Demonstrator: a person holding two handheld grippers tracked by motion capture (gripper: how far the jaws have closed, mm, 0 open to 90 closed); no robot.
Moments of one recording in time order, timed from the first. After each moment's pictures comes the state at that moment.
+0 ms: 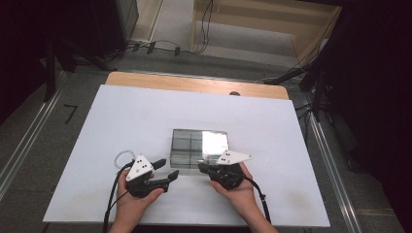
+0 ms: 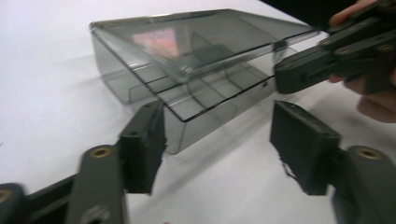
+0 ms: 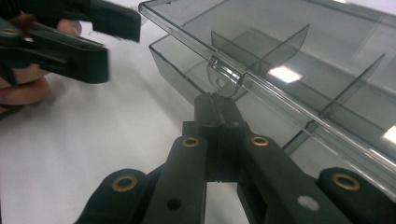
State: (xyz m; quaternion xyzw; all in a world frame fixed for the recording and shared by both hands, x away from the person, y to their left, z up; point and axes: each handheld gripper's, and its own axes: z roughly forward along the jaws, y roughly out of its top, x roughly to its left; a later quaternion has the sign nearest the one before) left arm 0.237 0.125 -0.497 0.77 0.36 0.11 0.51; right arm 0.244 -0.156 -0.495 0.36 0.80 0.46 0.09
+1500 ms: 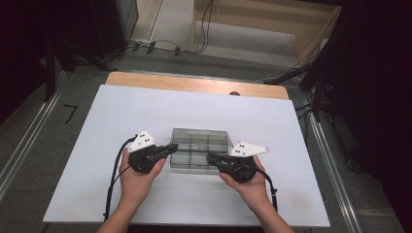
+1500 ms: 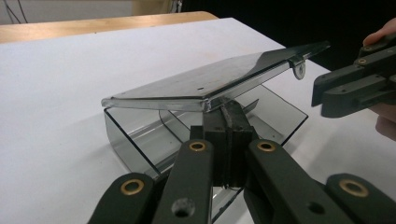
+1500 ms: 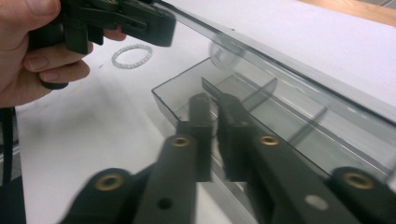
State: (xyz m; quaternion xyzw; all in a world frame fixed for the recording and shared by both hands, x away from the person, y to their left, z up) left arm 0.283 0.115 -0.454 0.77 0.34 0.10 0.53; right arm 0.247 -0.186 -0.457 0.35 0.79 0.50 0.11
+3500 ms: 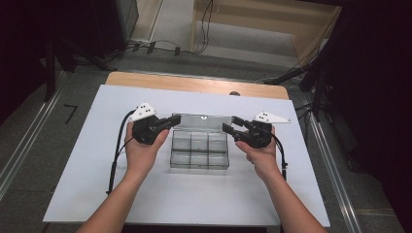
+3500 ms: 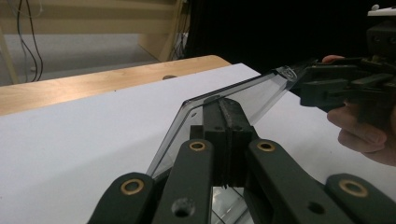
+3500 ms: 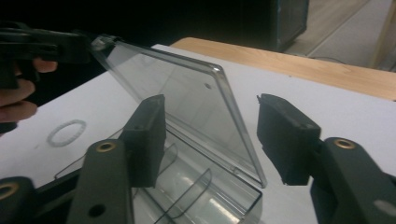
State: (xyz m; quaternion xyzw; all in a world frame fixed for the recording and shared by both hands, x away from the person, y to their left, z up) left arm 0.341 0.106 -0.419 0.74 0.34 0.11 0.57; right arm 0.330 -0.240 -0.448 0.41 0.71 0.55 0.14
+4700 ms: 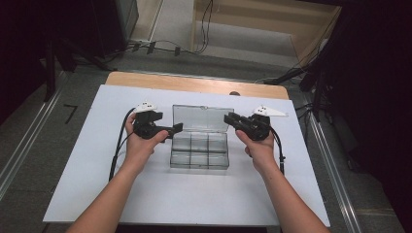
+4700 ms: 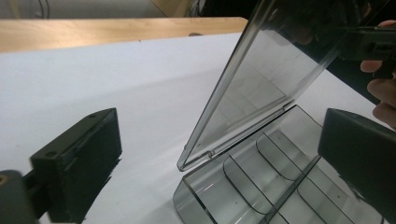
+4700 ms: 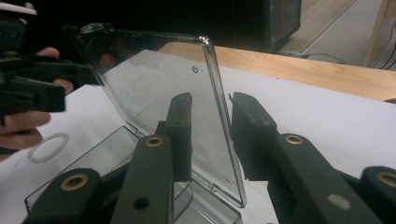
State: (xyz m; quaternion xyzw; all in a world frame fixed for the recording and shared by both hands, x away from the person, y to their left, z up) left arm 0.379 0.110 -0.455 0.75 0.40 0.07 0.51; right arm 0.353 -0.242 -0.454 0.42 0.70 0.56 0.13
